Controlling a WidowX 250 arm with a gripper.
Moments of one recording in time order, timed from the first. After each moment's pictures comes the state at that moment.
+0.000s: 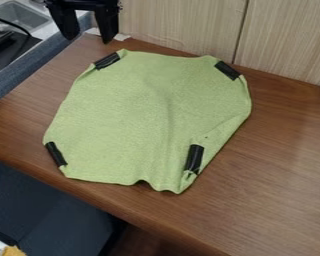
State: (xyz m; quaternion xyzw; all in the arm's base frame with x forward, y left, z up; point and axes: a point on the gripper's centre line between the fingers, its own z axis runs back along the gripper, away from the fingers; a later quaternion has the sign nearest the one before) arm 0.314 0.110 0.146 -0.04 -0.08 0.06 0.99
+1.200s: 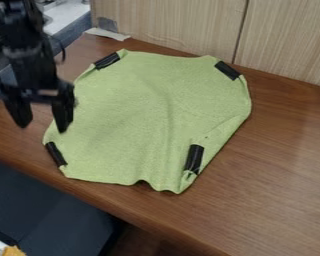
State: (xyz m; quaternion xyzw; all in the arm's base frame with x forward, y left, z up) arm 0.225 0.142 0.043 0.01 0.01 0.14 0.99
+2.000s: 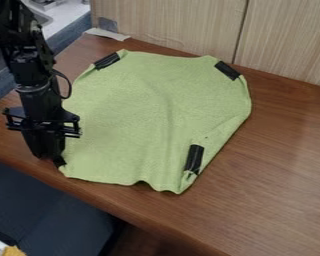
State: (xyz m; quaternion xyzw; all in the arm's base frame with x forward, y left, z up) arm 0.215 0.144 0.009 0.02 0.03 0.15 0.99
